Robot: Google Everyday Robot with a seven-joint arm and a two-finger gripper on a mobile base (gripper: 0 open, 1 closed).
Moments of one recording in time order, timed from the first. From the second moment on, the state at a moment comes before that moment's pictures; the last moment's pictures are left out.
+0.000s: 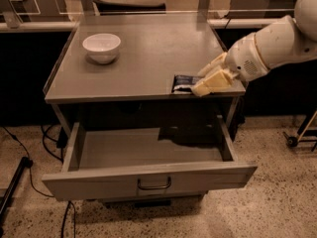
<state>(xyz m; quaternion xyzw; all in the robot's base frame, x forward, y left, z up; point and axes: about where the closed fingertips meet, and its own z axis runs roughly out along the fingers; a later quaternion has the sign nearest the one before) 0.573 -0.122 0.899 -0.52 0.76 0.19 0.34</state>
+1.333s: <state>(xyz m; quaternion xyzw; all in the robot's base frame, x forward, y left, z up) 0.541 -0.101 0.826 -0.56 0.72 0.20 0.35</state>
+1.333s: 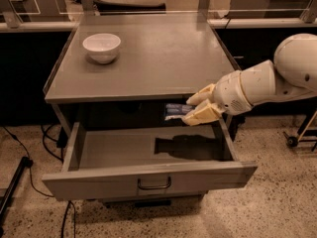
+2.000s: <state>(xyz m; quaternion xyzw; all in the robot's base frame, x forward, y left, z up) 0.539 -0.101 0.772 -0.57 0.71 0.19 0.36</state>
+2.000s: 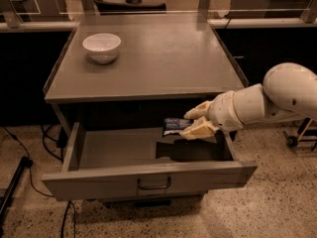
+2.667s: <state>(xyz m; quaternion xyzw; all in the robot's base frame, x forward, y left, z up) 0.549 -0.076 0.719 -0.58 0.69 0.21 0.38</state>
